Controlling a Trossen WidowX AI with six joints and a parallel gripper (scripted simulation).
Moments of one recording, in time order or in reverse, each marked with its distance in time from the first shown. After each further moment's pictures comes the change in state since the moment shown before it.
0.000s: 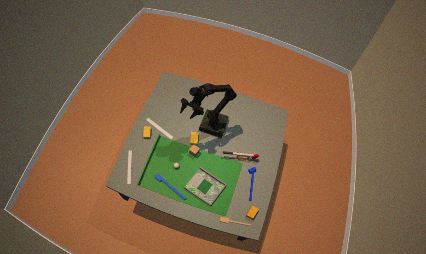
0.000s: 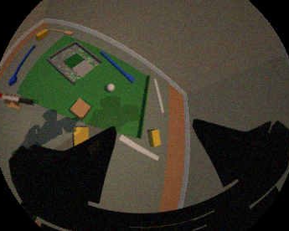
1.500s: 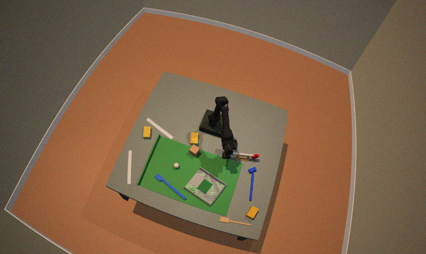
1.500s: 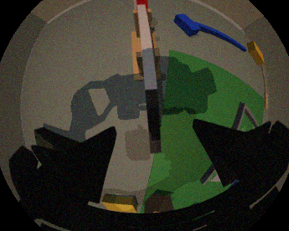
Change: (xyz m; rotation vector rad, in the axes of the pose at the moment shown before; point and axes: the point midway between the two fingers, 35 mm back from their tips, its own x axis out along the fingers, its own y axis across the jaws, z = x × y) arm 0.071 0.421 0.113 -1.077 -0.284 1.104
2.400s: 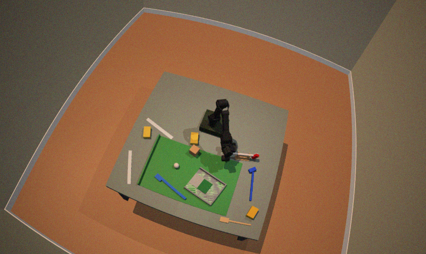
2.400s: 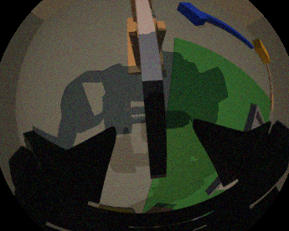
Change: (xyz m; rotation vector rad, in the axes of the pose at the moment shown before) arm 0.043 -0.001 -0.010 -0.003 -0.002 -0.005
